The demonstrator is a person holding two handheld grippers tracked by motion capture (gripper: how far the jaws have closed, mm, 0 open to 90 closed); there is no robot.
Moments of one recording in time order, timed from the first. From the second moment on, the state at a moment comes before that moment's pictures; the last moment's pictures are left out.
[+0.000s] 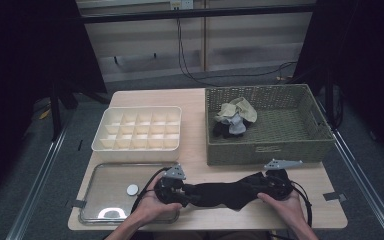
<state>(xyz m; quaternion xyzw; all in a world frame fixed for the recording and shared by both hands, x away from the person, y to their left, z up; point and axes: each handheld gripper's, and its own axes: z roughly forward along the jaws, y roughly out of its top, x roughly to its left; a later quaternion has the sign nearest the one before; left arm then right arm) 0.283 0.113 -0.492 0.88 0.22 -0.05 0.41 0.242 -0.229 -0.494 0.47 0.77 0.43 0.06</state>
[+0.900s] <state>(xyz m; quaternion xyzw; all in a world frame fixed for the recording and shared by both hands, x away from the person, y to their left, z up) 0.286 0.154 -0.470 0.86 0.28 -0.01 0.43 0.251 -0.204 -0.470 0.42 0.76 0.49 0.03</state>
